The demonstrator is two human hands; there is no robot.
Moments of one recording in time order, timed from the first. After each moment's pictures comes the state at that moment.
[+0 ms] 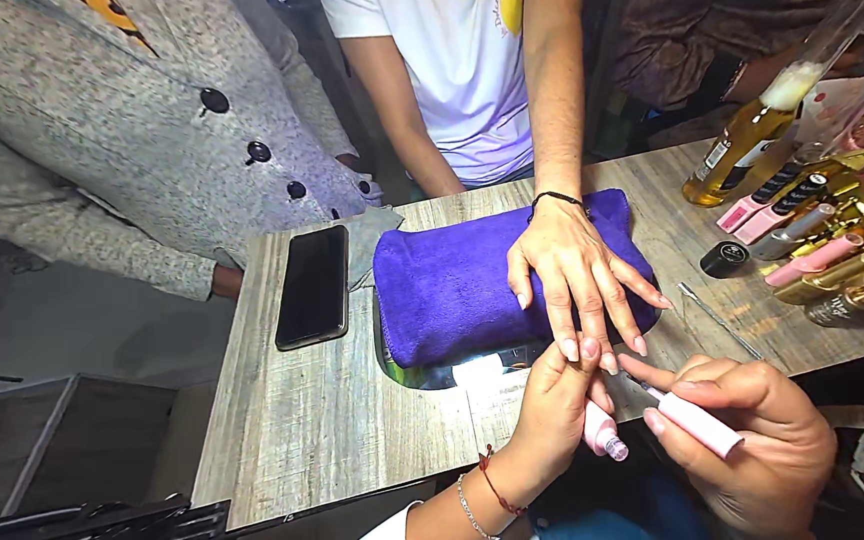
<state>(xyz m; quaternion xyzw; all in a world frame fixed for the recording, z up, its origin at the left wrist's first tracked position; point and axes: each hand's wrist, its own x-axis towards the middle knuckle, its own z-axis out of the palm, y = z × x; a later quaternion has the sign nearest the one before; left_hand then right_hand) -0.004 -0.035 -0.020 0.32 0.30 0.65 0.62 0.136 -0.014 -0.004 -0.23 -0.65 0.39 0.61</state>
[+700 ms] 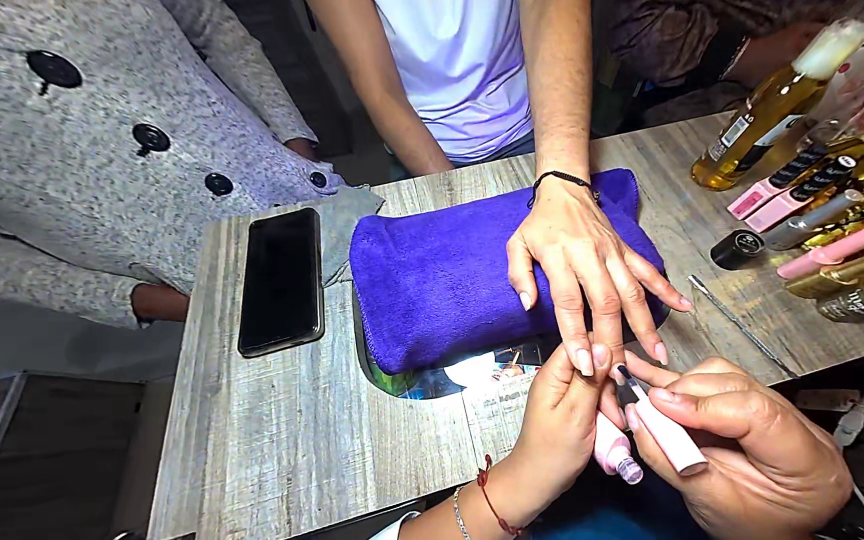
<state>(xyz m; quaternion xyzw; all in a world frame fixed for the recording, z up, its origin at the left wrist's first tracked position) -0.005 -0.035 -0.022 0.32 0.29 0.66 0.62 0.122 -0.008 -0.007 -0.27 -0.75 0.20 0.58</state>
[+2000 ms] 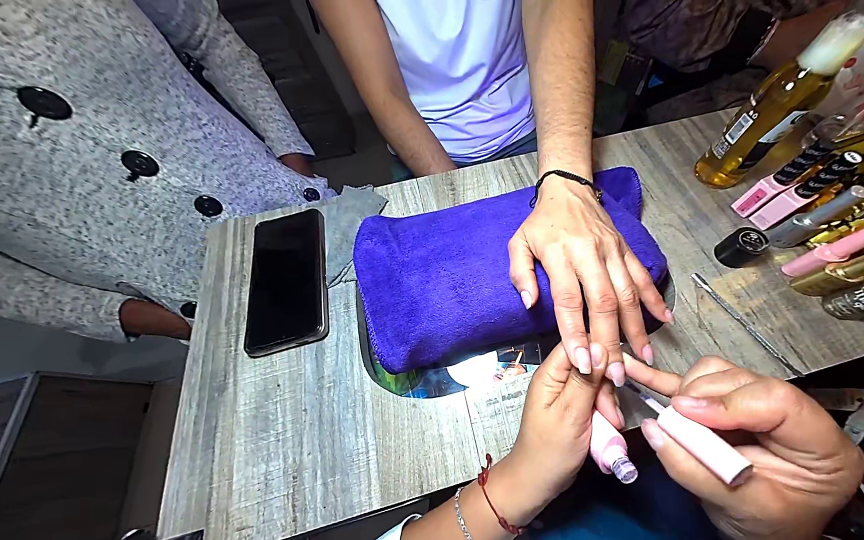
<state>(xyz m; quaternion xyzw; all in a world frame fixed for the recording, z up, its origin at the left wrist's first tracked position) -0.008 -0.037 -0.024 0.31 0.28 0.66 0.63 0.122 -0.010 -0.006 -0.24 -0.69 0.31 0.60</state>
